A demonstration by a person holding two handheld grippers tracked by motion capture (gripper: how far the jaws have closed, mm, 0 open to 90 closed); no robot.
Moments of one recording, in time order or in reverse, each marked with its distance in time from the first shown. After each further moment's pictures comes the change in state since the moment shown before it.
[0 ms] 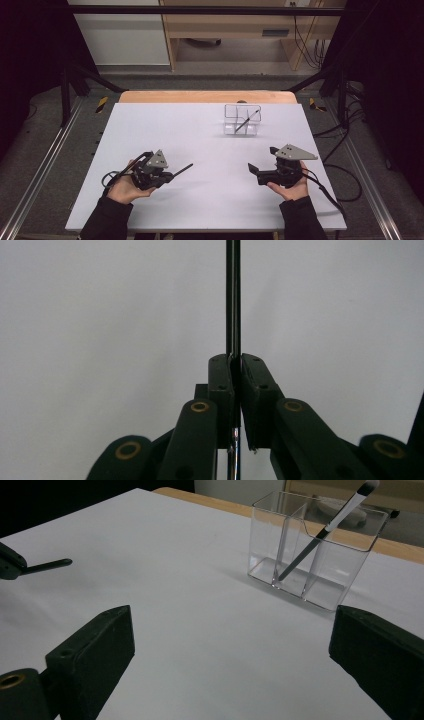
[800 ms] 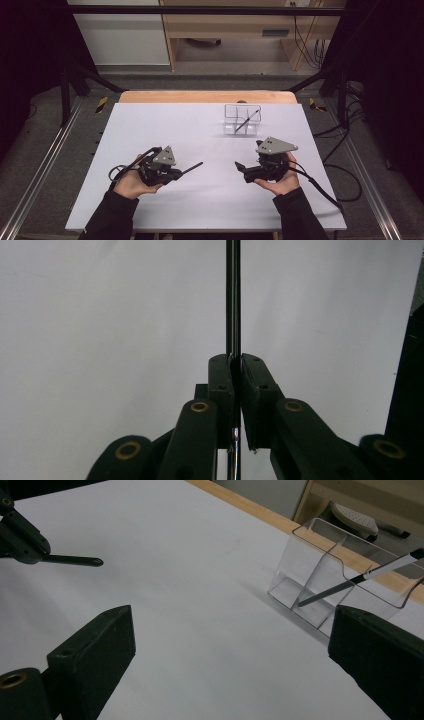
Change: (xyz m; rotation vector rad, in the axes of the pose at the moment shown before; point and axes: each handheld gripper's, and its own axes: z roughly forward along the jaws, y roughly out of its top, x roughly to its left) left arm -0.004 0.028 -0.003 -0.035 -0.063 0.076; right arm 0.031 0.039 0.013 0.082 0.023 -0.177
